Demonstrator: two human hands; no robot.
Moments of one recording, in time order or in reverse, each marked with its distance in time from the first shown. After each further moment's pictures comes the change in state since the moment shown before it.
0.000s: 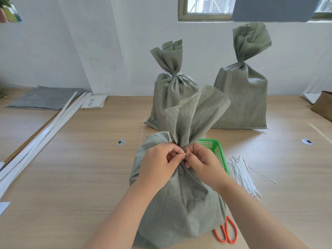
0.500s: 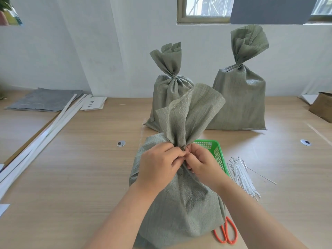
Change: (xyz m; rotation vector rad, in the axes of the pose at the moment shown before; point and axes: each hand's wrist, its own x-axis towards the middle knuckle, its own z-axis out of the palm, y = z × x) left_hand -0.001 -0.001 0.001 0.374 0.237 0.409; right_hand 0.002 -0.003 0.004 0.002 -0.004 0.011
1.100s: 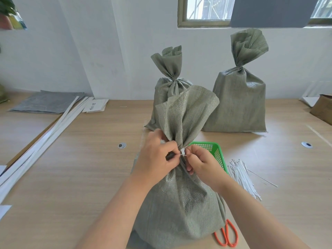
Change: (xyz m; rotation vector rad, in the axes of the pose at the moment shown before) left_hand 0.013 -0.017 -0.004 -0.111 -0.127 -0.078; right_hand 0.001 -0.005 -0.005 0.027 -0.035 0.095
